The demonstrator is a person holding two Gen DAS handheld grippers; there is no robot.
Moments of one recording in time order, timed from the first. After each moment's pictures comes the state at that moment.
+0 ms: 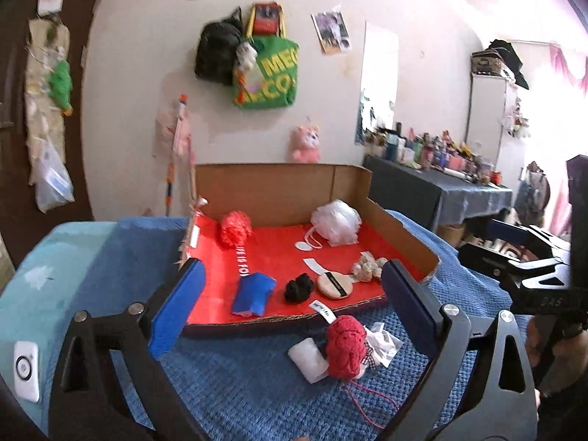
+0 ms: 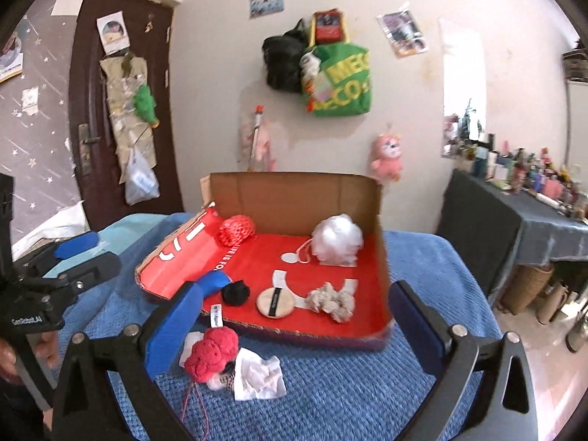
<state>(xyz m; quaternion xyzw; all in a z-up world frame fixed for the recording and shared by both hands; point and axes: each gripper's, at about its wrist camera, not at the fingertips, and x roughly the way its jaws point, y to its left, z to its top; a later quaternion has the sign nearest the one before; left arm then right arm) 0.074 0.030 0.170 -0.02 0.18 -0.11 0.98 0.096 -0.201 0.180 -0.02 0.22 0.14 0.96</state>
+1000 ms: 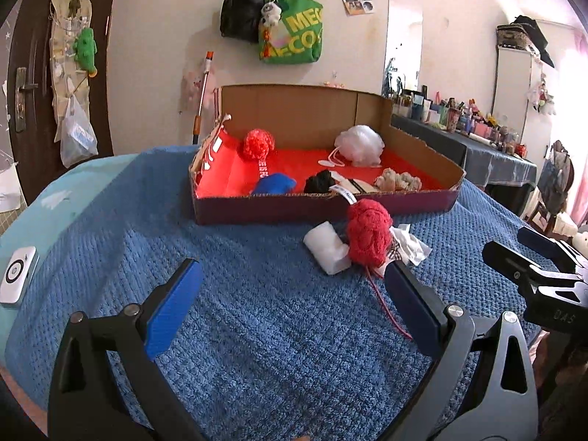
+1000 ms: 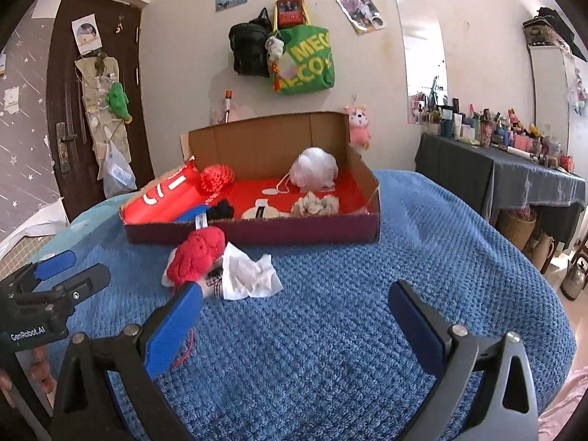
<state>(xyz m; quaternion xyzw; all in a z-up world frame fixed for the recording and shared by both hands) 0.035 0.025 0.071 -0.02 0.26 -0.06 0.96 0.034 -0.208 0.081 0.02 0.24 0.09 0.97</state>
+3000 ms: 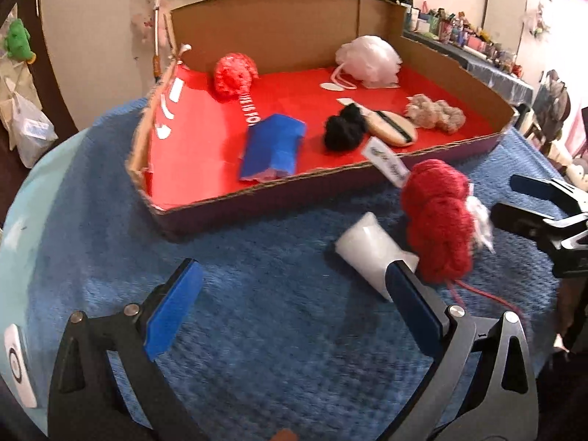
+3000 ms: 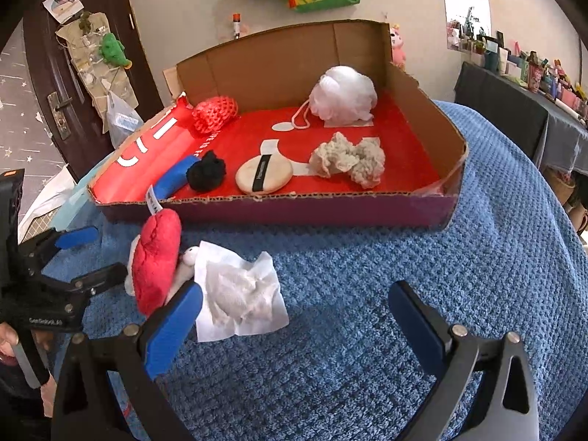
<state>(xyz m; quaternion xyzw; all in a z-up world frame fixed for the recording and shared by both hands) 0.156 0.034 0.051 0.06 0.42 -0.12 0.90 0.148 -0.195 0.062 0.03 0.41 0.15 0.90</state>
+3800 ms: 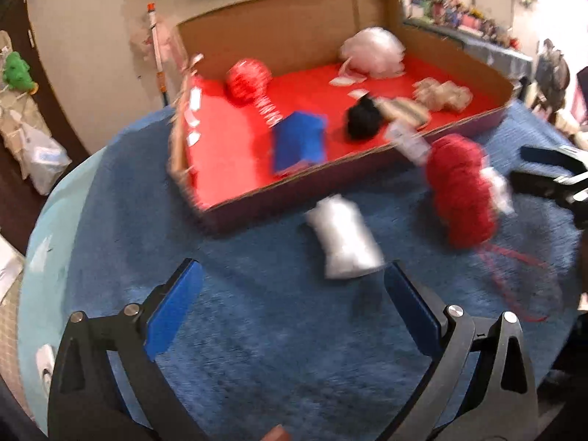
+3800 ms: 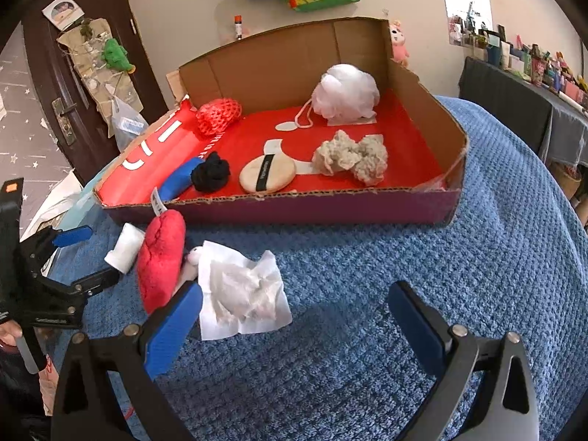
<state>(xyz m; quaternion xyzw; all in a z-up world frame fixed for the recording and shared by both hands) 0.142 0.049 0.058 0.12 0.40 -0.11 0.90 0.144 -0.199 0.062 0.04 0.41 0.17 0.90</state>
